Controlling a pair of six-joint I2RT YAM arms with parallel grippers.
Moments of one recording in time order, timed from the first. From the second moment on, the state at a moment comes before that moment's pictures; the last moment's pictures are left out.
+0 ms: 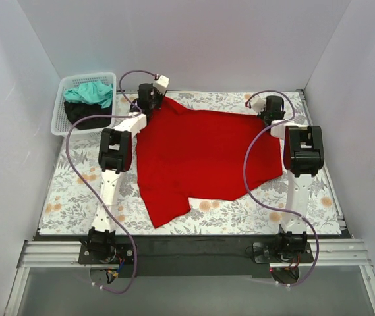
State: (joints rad) left arm -0.22 2.61 2.11 0.18 0.03 0.35; right arm 0.03 2.26 1.50 0.21 0.24 -1.00
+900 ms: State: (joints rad) left arm -0.02 2.32 1.95 -0.52 0.34 0.19; right arm 0.02 2.12 1.64 -0.77 -0.13 -0.81
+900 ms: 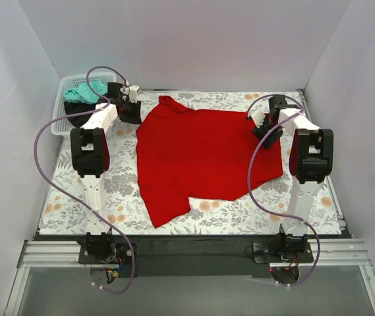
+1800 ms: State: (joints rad) left arm -0.04 2.23 1.74 -0.56 0.25 0.18; right arm -0.02 1.99 1.45 -0.85 -0.14 -0.85
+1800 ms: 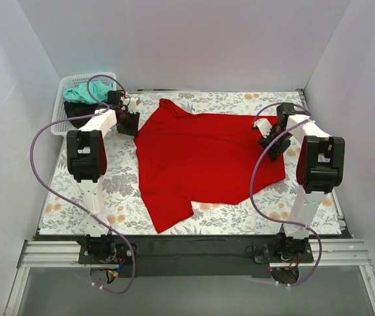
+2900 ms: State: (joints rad) left arm -0.18 1.99 1.49 -0.63 0.33 0.21; right arm 0.14 1.97 1.40 -0.98 -0.21 -0.85
